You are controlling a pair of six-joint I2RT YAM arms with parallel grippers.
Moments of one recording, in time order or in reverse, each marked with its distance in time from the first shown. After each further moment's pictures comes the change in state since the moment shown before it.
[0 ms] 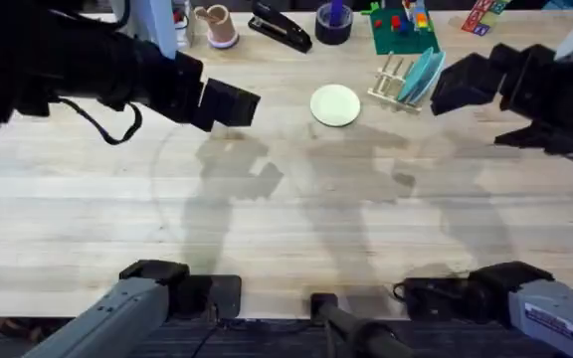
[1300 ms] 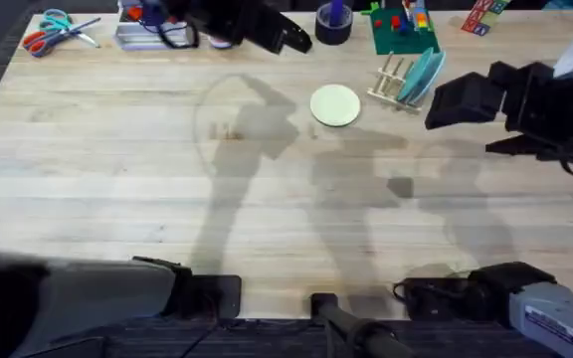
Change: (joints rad) left arm -0.123 0.435 0.397 -0.051 0.169 -0.032; right arm -0.029 -0.063 -0.053 0.002 -0.119 -0.139
